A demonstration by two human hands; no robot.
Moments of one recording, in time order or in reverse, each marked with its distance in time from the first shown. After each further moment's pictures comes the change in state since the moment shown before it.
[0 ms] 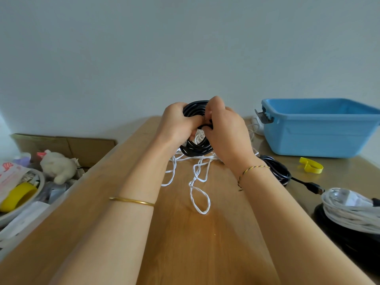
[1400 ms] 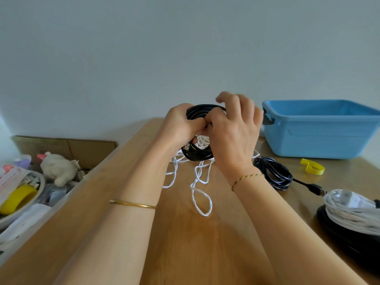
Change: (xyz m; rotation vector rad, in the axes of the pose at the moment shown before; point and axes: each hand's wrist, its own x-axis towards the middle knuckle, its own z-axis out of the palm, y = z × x) left_hand 0.001 0.001 -0.003 0.032 -0.063 -0.022; right_hand -0.005 0.002 0.016 -0.317 0.626 -0.183
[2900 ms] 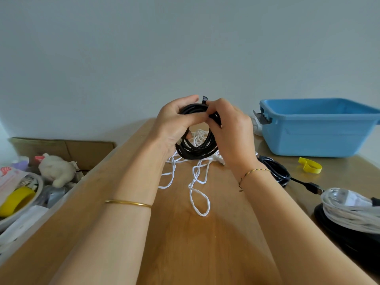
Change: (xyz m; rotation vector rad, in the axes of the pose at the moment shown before) left_hand -0.007 0.009 -0.001 -0.341 0.034 -0.055; right_hand 0.006 0.012 -0.003 0.484 -0.277 0.181
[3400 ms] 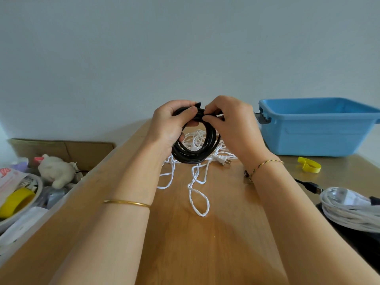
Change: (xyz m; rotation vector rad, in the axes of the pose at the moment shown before) left_hand -0.001 -0.004 -0.005 0.000 0.033 0.041; right_hand 0.019 -0.003 -0.020 0.058 -0.247 0.121
